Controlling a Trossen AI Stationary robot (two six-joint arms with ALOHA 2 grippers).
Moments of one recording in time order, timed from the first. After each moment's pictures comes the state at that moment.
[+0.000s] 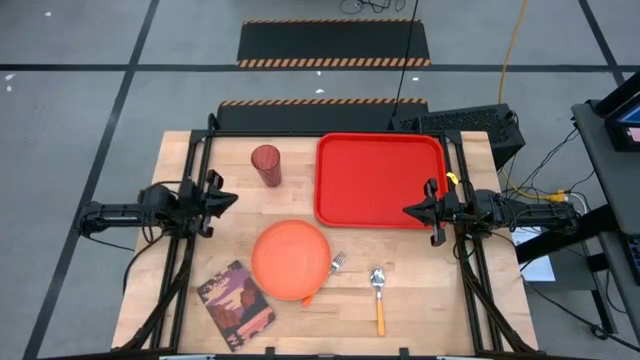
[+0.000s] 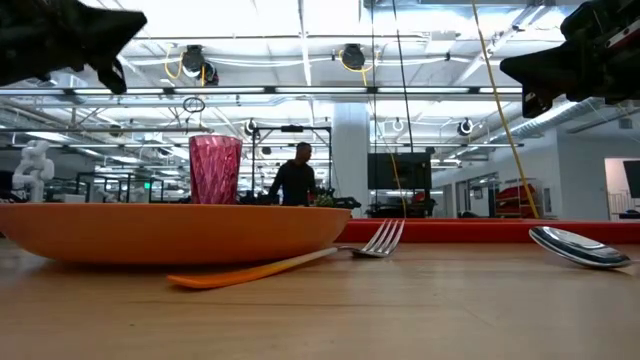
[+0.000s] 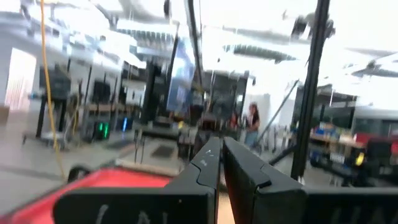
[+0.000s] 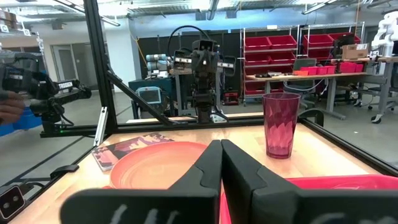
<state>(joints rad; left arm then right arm) 0.02 0.01 0.01 0.40 0.00 -0.15 0.03 0.00 0.02 0.10 0.03 0.07</state>
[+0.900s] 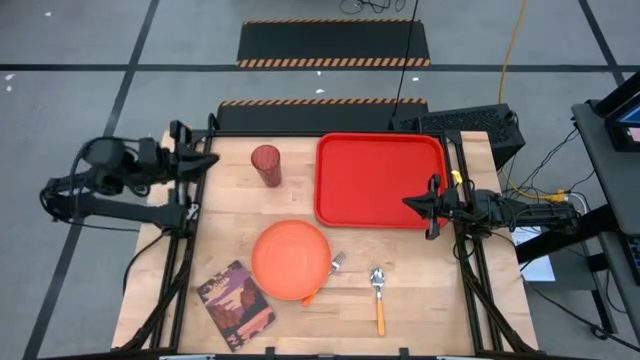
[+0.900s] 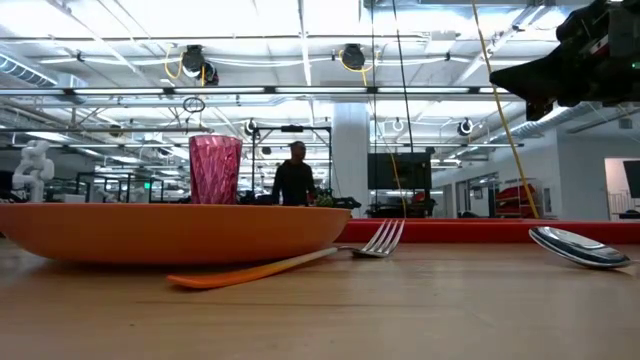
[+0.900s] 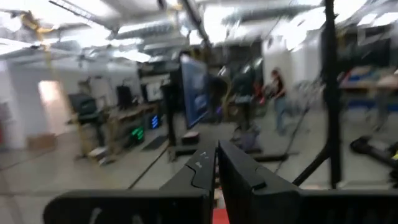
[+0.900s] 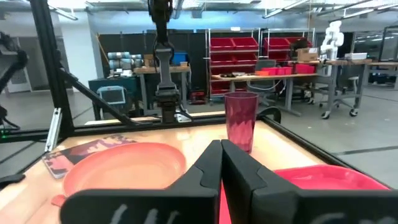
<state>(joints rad) 0.02 0.60 0.99 -0.16 -0.08 0.16 0.03 0.01 0.02 0.10 0.19 0.03</state>
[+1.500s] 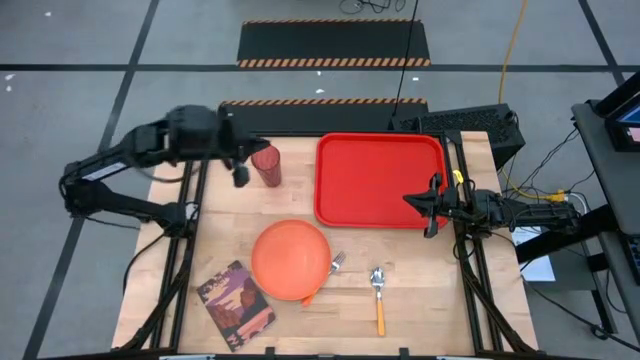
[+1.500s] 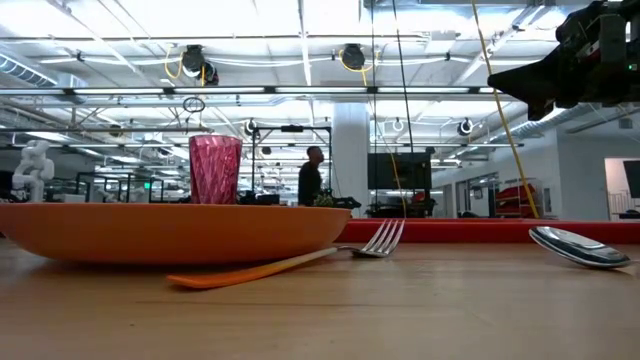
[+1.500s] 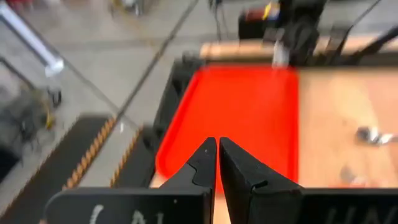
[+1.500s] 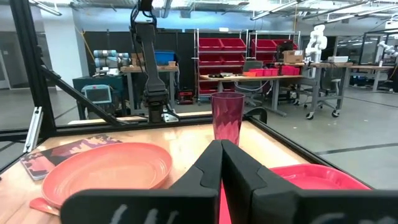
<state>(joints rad) 0.26 1.12 1.44 -0.79 -0.10 0.20 0.03 0.01 0.02 0.10 0.24 0.00</state>
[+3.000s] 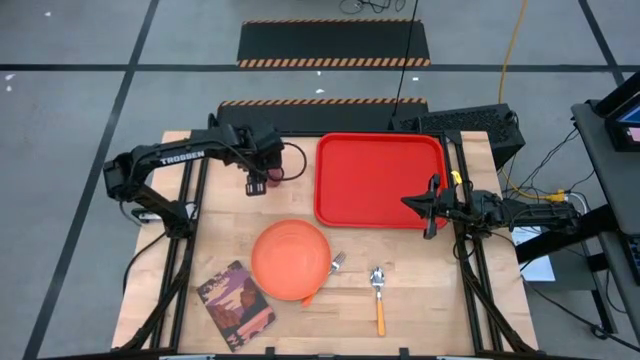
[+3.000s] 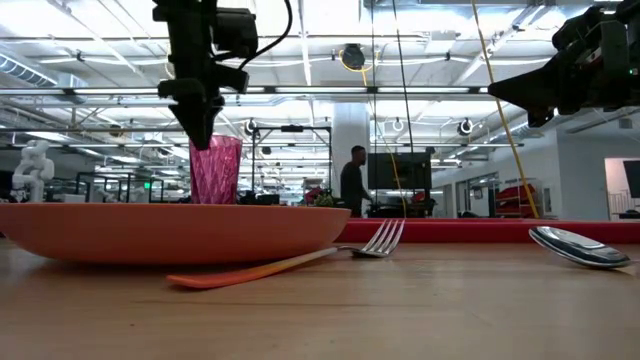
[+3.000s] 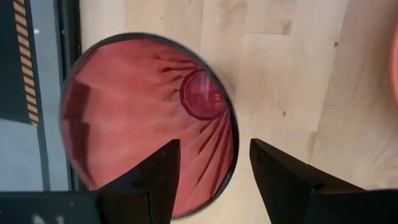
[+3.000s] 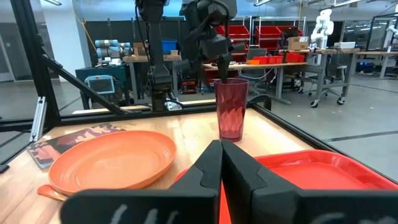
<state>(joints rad) 0.43 1.49 1.24 -1.07 -0.15 0.39 0.03 0.02 0.02 0.04 0.23 0.03</state>
